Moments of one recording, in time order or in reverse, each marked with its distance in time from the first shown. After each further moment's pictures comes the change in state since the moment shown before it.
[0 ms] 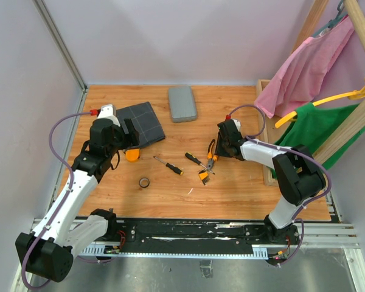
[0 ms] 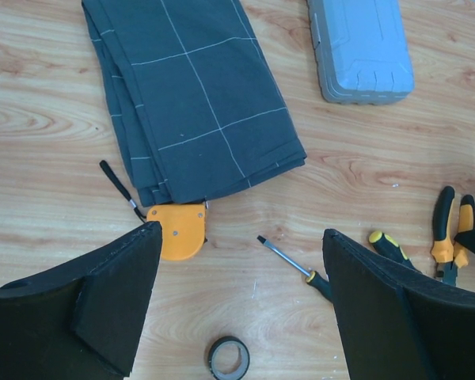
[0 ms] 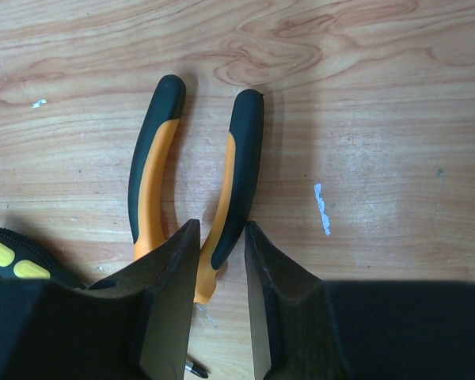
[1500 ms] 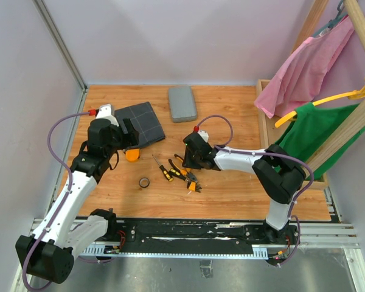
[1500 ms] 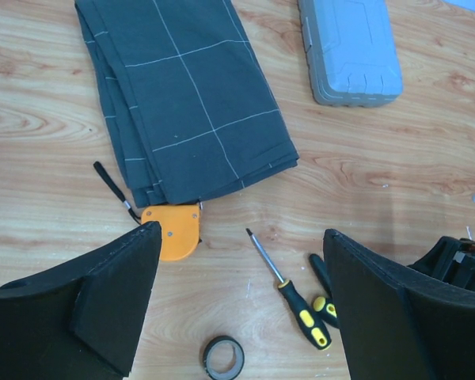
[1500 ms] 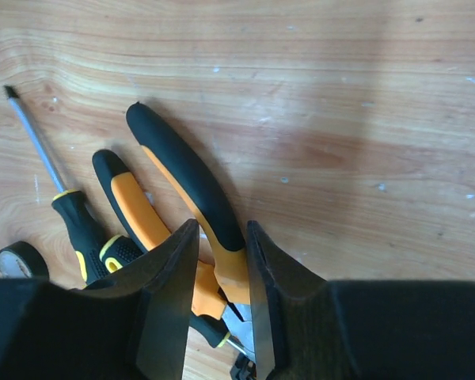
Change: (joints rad) left arm 0.019 -0.013 0.000 0.000 0.036 -0.008; right arm 0.336 0.109 0.103 0.027 -0.031 0.271
